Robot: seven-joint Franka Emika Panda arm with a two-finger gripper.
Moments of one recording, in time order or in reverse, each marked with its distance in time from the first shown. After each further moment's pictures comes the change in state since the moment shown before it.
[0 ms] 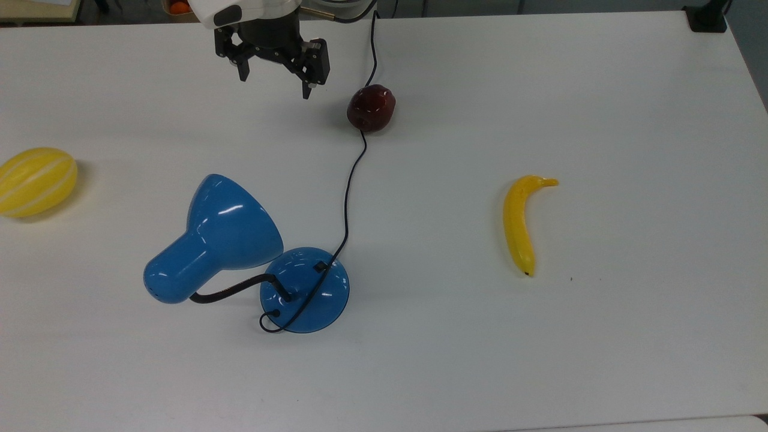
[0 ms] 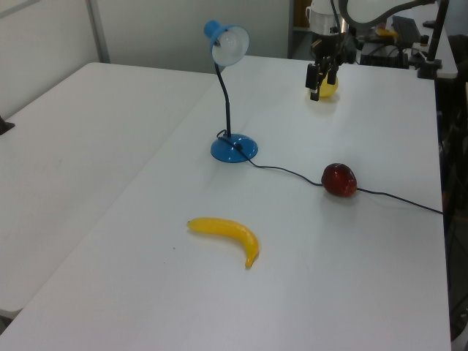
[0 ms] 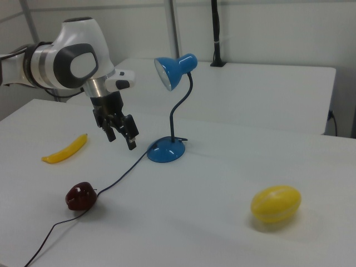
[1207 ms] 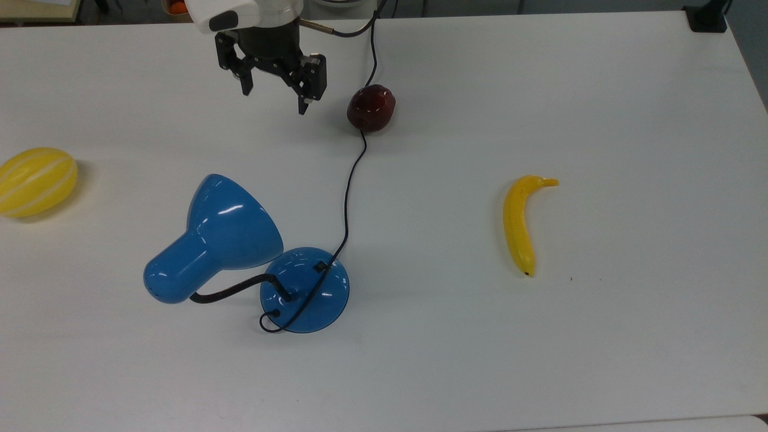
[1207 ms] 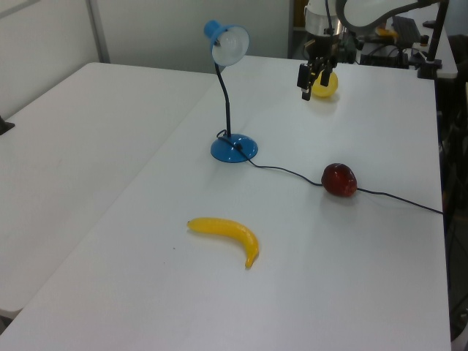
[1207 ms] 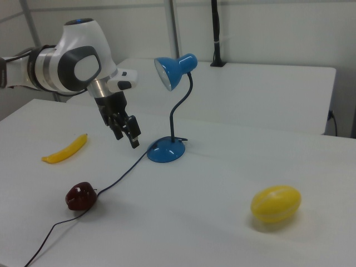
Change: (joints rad) arm 0.000 0.025 0.000 0.007 0.000 0.077 0.078
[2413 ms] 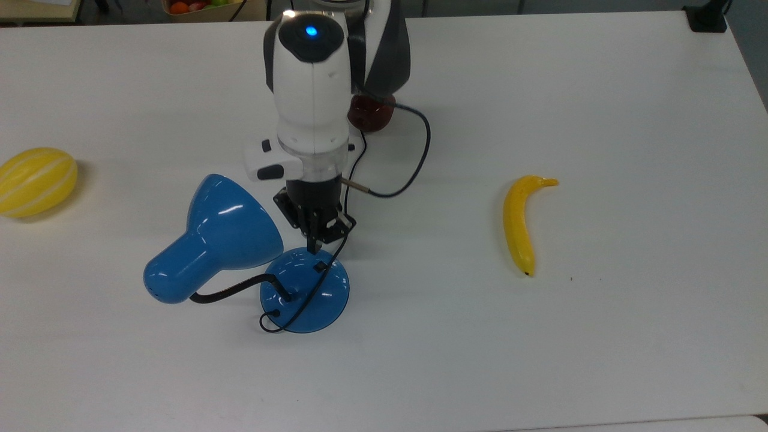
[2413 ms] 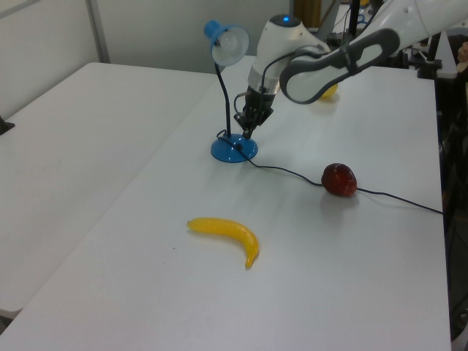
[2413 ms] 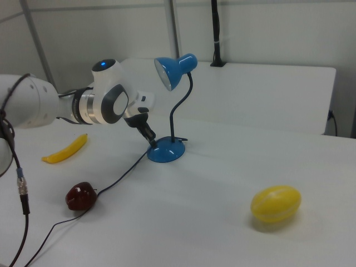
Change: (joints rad) arm 0.063 0.483 0.007 0.287 -0.034 0.437 0.328
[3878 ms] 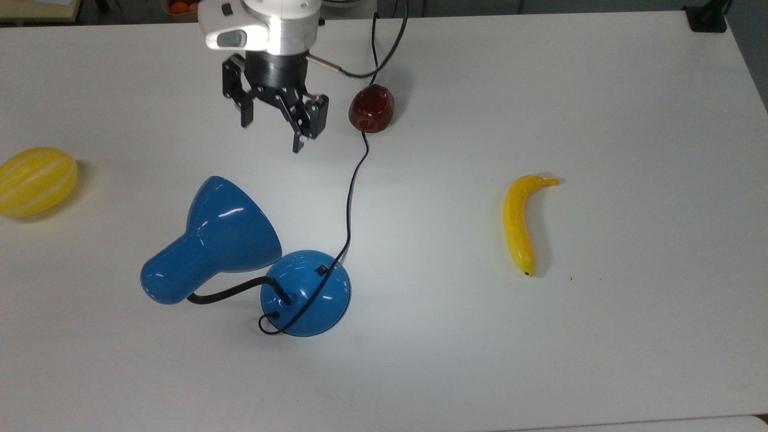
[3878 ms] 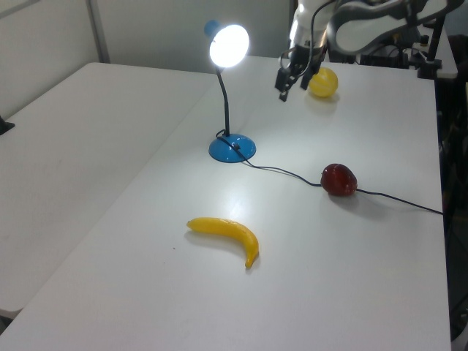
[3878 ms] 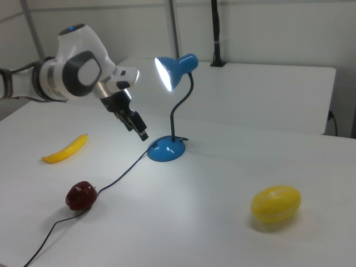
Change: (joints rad) arm -0.045 -0.438 -0.002 -0.292 -0.088 -0.247 -0.106
